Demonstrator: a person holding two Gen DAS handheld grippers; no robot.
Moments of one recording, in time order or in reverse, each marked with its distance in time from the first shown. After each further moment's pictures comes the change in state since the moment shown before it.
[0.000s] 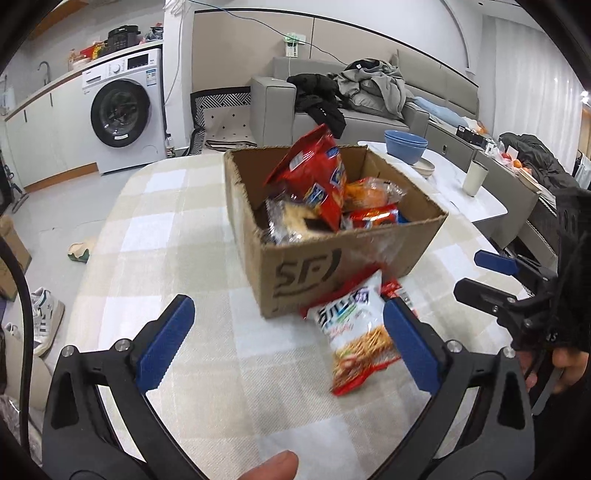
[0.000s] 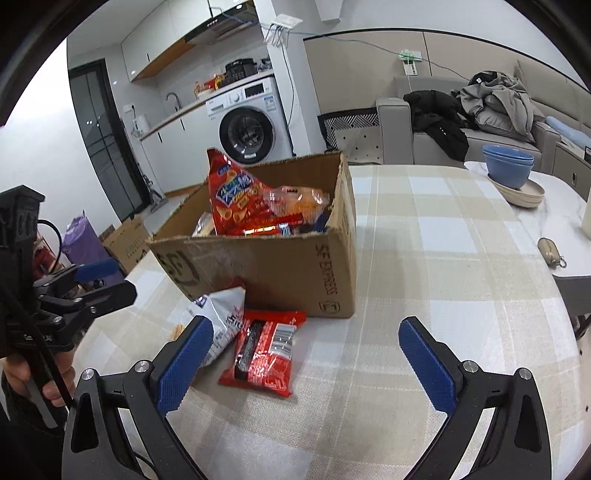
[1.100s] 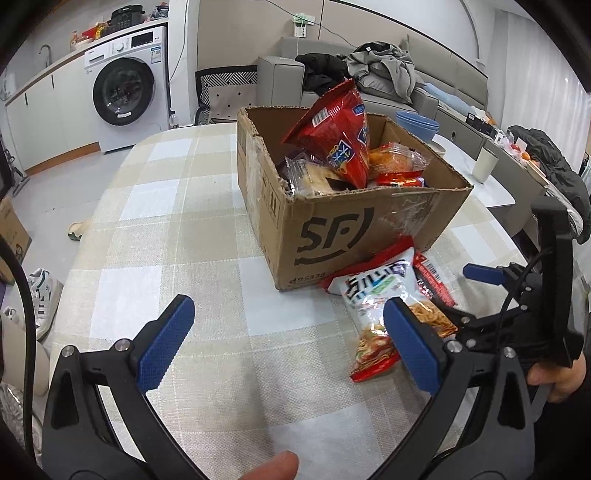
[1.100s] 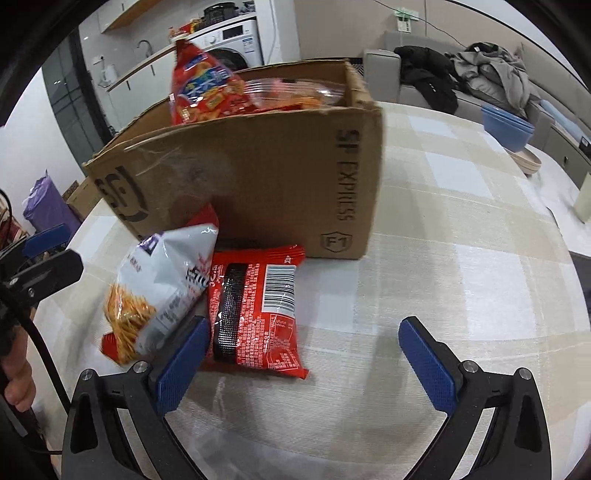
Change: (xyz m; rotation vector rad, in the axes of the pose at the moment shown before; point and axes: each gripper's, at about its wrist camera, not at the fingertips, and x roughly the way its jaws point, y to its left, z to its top) left arm 0.028 0.015 -0.012 -0.025 0.091 0.011; right arm 0.070 0.014 -0.019 -0.005 0.223 -0.146
